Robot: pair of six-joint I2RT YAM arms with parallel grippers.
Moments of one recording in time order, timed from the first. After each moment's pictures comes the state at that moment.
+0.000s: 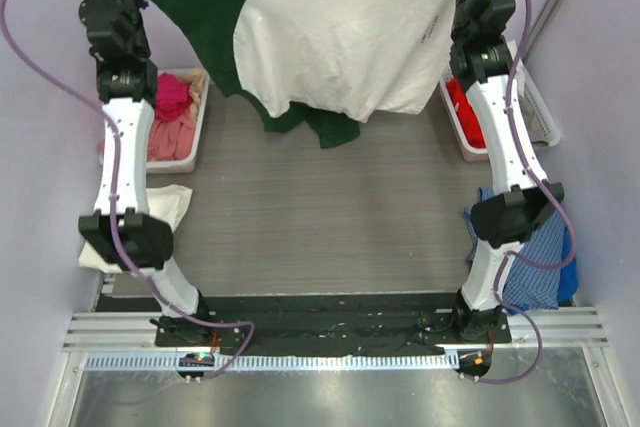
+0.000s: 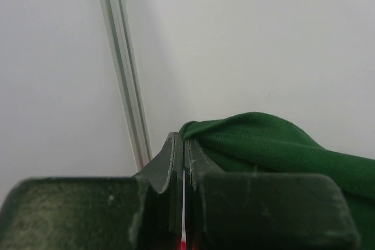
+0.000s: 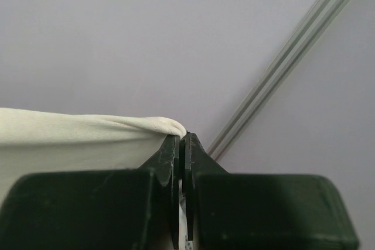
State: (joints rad) left arm 0.06 1.77 2.06 0.18 -0.26 0.20; right arm 0.17 1.92 2.26 0.07 0.42 -0.67
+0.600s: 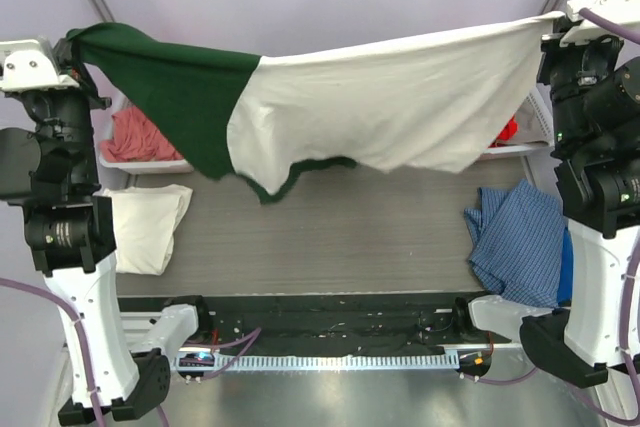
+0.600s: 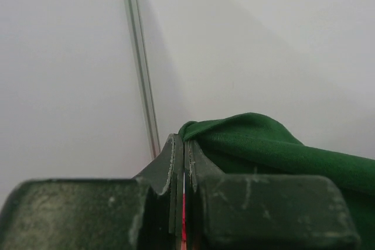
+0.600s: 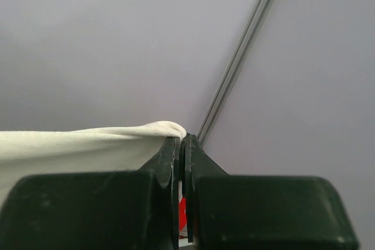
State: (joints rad) left arm 0.09 0.98 1.70 -0.26 -0.08 0.13; right arm 0.20 1.20 2.03 -0.56 0.34 -0.40
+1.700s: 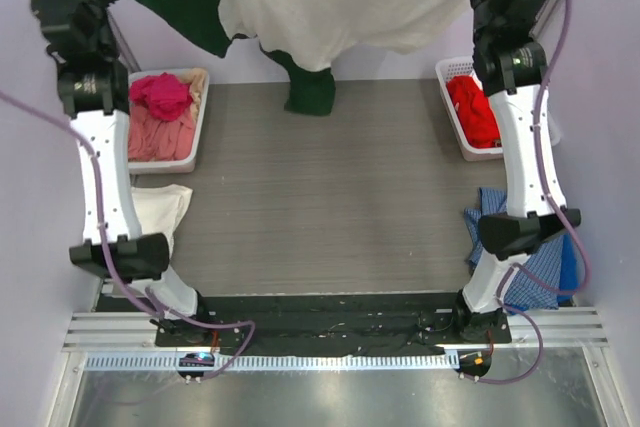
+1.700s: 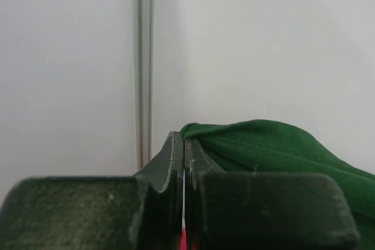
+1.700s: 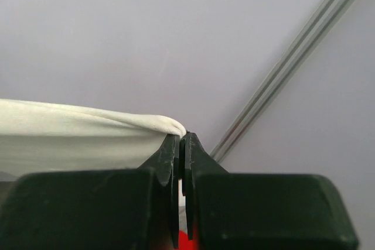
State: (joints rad) left arm 0.11 1.70 2.23 -0.14 -0.27 0.00; right arm 0.18 1.84 2.41 -0.36 0.38 -0.47
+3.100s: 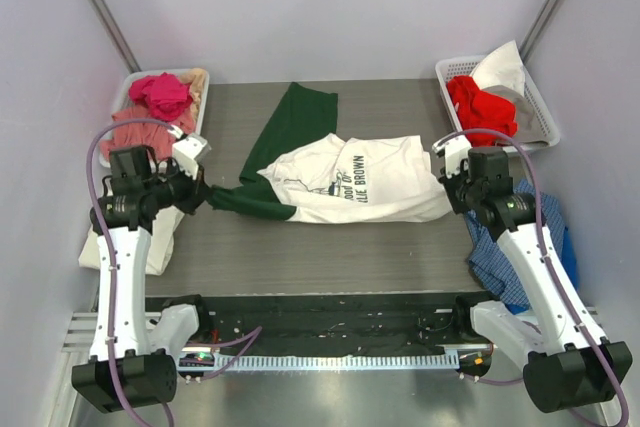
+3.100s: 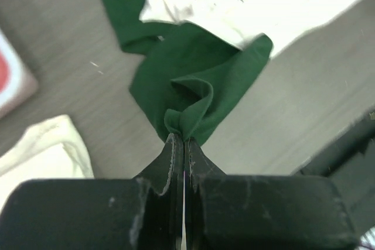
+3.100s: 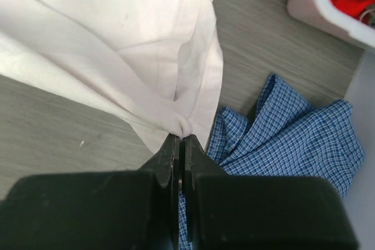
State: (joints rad) left arm 0.17 0.94 1.07 -0.87 0.63 0.49; right arm 0.15 0.93 0.91 -0.72 0.02 -0.33
